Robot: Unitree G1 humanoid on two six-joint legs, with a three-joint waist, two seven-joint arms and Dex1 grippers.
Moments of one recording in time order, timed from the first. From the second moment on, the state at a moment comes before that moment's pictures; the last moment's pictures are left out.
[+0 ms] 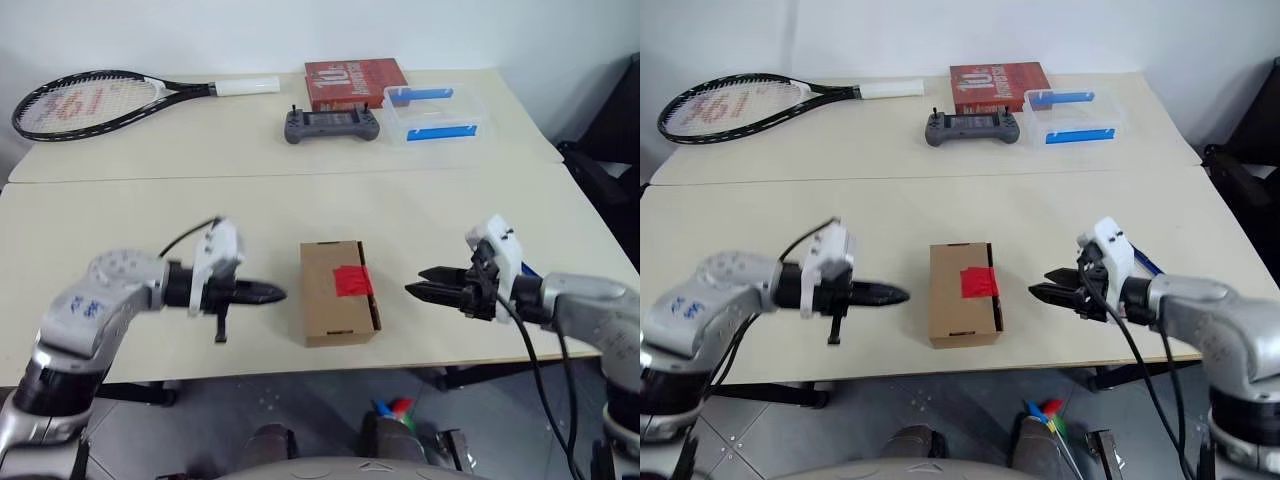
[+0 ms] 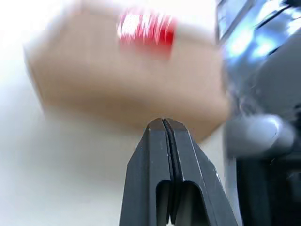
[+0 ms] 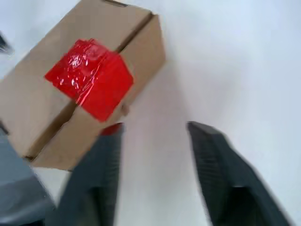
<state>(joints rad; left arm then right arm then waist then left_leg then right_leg) -0.54 0.75 -0.02 -0.33 -0.55 0.77 -1.07 -0.49 -0.73 -0.28 -0.50 0.81 1.50 0.66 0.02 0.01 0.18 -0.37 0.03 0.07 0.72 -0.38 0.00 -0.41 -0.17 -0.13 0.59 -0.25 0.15</state>
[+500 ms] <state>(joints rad) -0.64 0.61 -0.27 -0.19 -0.34 0.65 -0.99 -0.64 -0.61 -0.14 -0.37 0.85 1.61 0.40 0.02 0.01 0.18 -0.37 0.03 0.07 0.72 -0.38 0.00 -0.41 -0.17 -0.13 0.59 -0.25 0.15</state>
